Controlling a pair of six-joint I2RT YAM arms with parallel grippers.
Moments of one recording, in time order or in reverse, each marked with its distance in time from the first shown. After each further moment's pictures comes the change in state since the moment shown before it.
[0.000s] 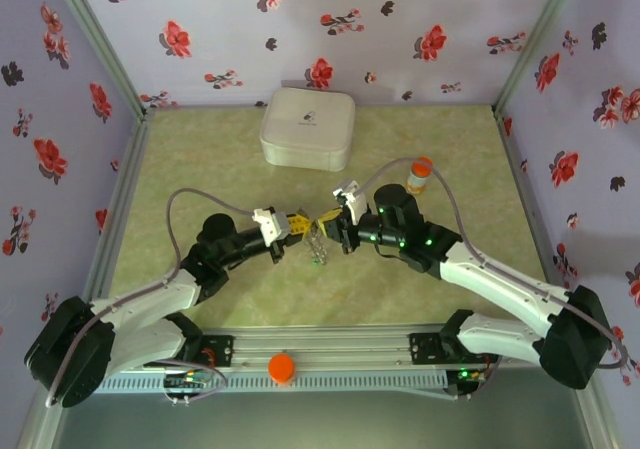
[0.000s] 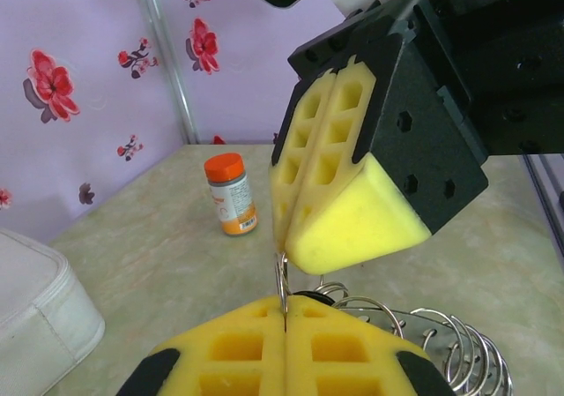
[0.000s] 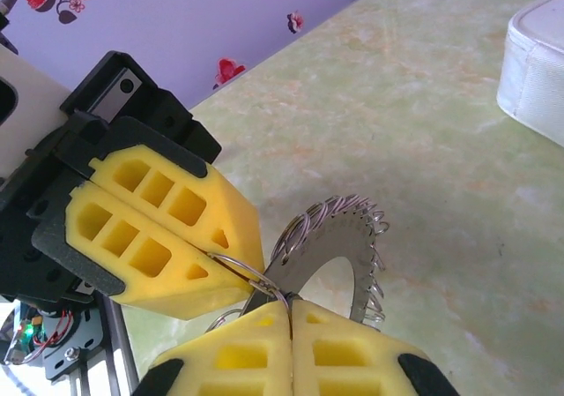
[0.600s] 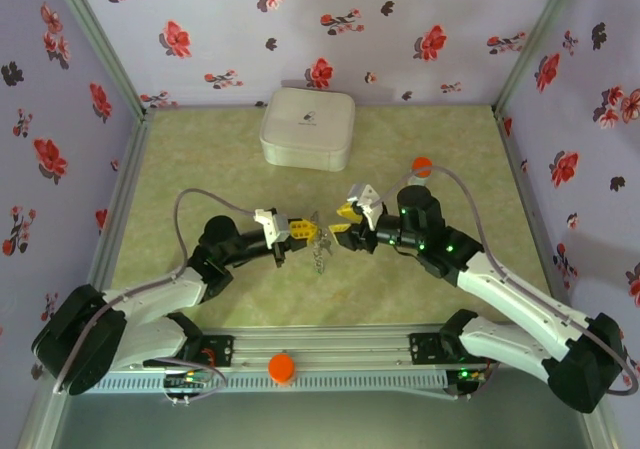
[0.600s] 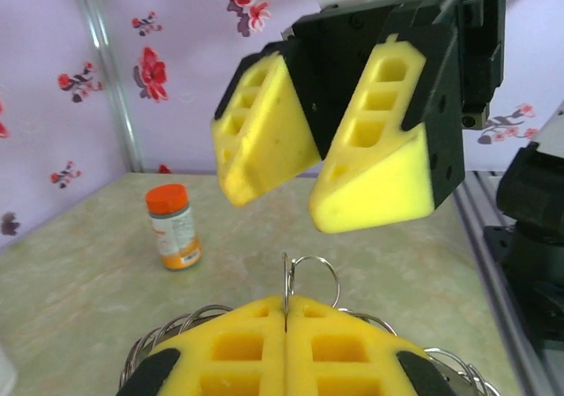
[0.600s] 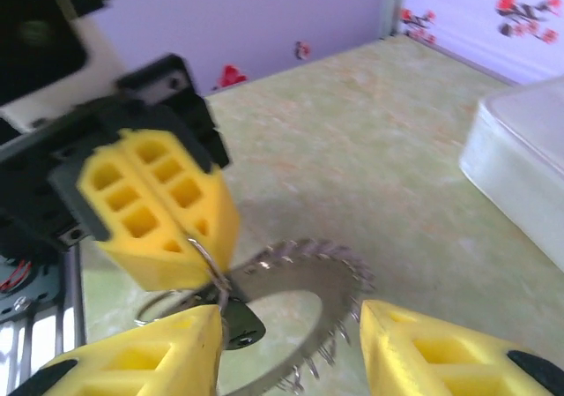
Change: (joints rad) left arm -0.011 0.085 -0.017 0.180 0.128 -0.135; right arm -0.079 -0.140 -0.040 -0.045 -0.116 -0.287
